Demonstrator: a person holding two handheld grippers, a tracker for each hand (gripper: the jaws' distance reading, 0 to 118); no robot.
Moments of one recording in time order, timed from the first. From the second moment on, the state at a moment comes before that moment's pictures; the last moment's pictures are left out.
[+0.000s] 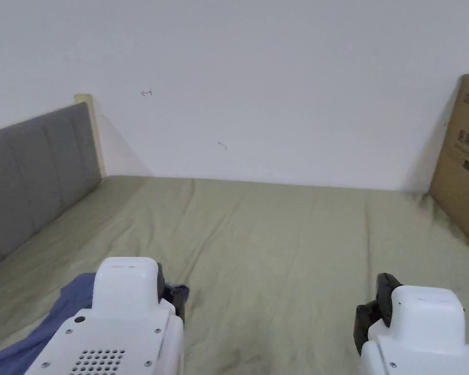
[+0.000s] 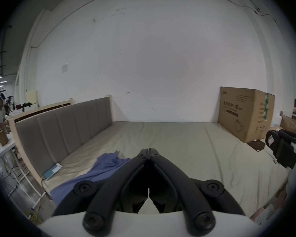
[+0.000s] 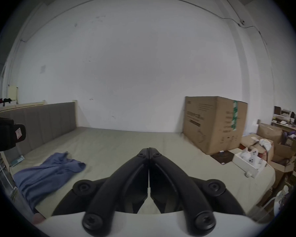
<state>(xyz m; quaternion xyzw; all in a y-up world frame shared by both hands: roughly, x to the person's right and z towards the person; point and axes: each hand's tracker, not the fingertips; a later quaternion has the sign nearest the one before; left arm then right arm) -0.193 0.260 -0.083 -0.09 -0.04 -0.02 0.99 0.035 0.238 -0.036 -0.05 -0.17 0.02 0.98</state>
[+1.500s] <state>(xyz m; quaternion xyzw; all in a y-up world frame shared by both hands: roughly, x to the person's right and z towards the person) -0.357 0.067 -0.347 -0.45 0.04 0.04 0.89 -0.104 0.178 -0.160 -0.23 0.08 0.03 0.97</state>
